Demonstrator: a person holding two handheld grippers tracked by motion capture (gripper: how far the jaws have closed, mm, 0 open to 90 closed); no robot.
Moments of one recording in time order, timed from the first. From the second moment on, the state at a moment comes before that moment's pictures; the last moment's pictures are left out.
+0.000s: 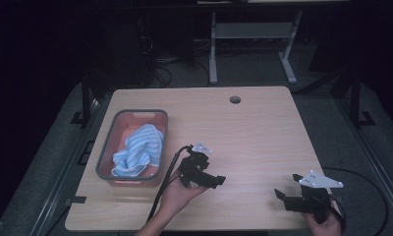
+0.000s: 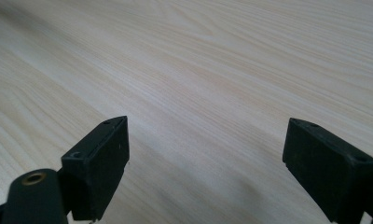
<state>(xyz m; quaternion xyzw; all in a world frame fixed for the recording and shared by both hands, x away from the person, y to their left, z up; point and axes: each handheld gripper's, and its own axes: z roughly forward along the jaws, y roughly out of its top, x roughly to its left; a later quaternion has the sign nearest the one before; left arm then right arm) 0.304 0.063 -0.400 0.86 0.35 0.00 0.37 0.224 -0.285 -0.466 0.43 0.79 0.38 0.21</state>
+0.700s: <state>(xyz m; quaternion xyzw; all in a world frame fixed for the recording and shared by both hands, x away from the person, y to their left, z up) 0.358 0.081 -0.339 0.86 0.37 0.02 0.35 0.225 -0.291 -0.465 0.44 0.78 0.39 0.21</state>
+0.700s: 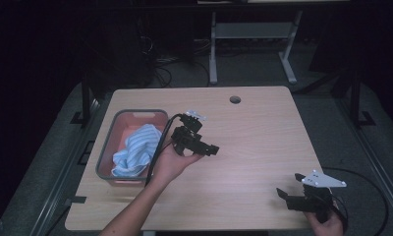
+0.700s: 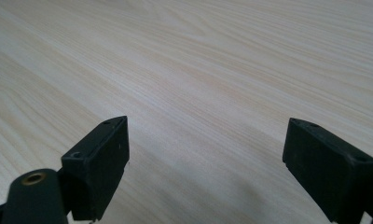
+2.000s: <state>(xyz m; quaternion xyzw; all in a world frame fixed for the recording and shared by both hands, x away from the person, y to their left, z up) 0.378 0.214 -0.325 0.81 0.49 0.07 0.33 0.224 -0.291 -0.464 0.44 0.78 0.39 0.21</state>
